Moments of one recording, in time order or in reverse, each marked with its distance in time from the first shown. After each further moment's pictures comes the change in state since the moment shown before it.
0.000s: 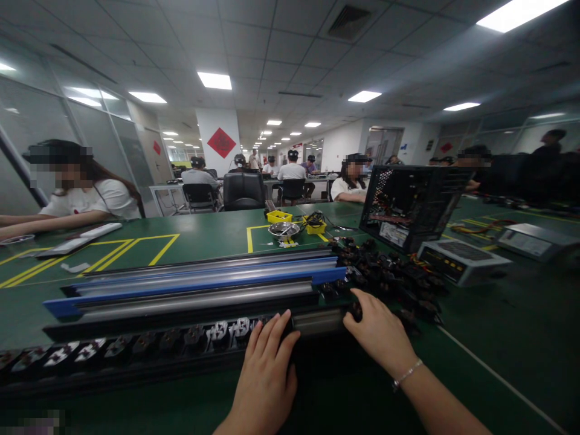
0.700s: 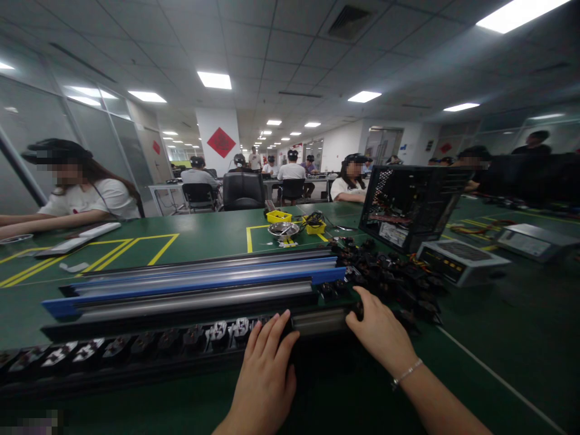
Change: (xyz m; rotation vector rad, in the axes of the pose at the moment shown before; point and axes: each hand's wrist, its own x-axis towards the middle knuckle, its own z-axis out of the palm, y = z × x) left_hand 0.001 0.001 0.001 -0.015 0.003 -0.005; right_hand 0.002 0.002 -0.004 0.033 -0.023 0.029
